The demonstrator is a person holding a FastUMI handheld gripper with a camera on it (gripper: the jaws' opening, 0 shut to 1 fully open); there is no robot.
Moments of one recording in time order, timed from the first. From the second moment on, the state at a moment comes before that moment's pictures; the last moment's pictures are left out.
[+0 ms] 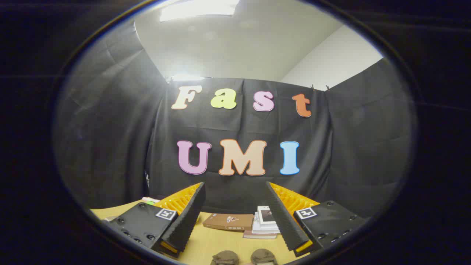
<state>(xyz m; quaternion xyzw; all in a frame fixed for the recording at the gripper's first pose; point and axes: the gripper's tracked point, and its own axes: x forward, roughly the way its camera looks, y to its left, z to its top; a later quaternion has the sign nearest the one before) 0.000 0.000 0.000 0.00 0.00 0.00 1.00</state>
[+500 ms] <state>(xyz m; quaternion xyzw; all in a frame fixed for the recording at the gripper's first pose) 0.017 0.000 -0.014 0.00 0.01 0.01 1.00</state>
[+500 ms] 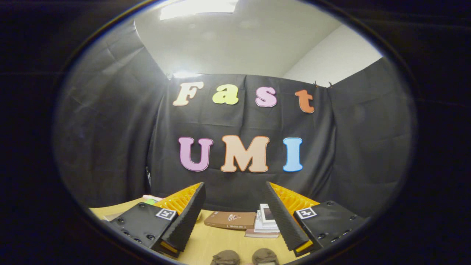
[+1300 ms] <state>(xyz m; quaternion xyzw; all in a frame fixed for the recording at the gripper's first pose) 0.028 0.021 -0.035 0.05 0.03 0.06 1.00</state>
